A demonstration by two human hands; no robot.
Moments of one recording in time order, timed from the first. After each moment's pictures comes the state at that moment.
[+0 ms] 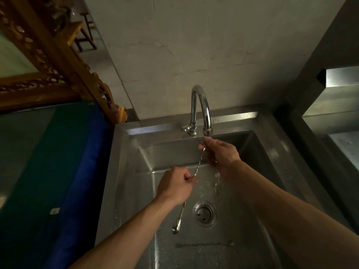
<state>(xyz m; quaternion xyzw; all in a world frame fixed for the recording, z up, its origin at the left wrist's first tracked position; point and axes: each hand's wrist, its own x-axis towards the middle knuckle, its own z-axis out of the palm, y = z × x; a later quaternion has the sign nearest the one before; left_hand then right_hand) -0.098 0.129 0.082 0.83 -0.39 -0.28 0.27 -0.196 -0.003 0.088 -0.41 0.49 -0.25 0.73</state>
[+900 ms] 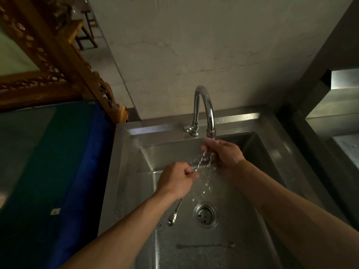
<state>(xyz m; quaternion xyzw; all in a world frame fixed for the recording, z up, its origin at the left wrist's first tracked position) -0.087 0.121 0.094 0.83 -0.39 -0.29 0.26 -0.197 -0.006 0.098 -0.46 0.48 -0.21 0.72</state>
